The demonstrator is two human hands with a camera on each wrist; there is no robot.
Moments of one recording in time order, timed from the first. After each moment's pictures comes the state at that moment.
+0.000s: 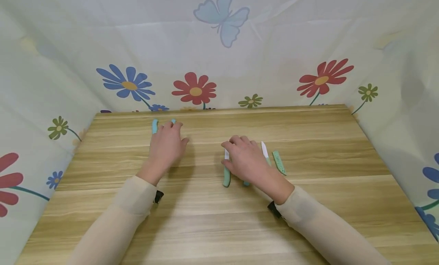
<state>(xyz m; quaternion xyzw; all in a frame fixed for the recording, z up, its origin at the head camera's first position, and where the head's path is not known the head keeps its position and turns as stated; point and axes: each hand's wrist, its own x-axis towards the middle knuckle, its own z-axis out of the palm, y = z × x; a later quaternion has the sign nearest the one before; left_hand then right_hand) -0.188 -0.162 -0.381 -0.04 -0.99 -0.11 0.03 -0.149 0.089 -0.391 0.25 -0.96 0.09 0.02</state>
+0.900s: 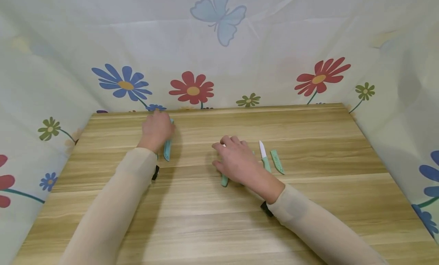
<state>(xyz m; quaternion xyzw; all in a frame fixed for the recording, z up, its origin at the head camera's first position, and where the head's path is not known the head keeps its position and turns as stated) -0.261 -0.199 -0.388 0.00 -0.99 -0.10 -0.04 -0.150 0.073 -0.395 0.26 -0.96 0.09 0.00</state>
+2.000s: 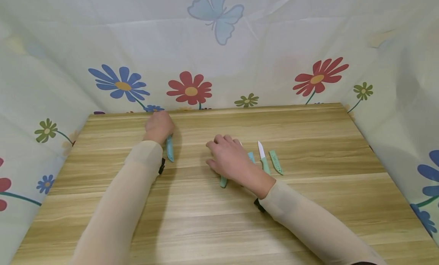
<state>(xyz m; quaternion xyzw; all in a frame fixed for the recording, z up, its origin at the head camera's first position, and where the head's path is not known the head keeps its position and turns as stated) -0.292 -0.194 -0.403 0.08 -0.99 -0.11 -0.09 -0.159 0.059 -0.394 0.27 -0.96 0.09 0.00</state>
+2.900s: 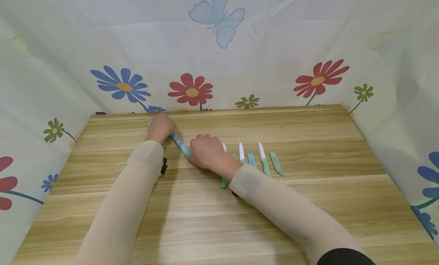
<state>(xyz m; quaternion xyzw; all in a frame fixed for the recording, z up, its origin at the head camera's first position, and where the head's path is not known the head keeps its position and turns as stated) -0.291 -0.187 -0.398 0.12 -0.97 -0.16 -0.11 -0.204 -0.010 -0.403 0.27 -0.96 0.03 -0.08</state>
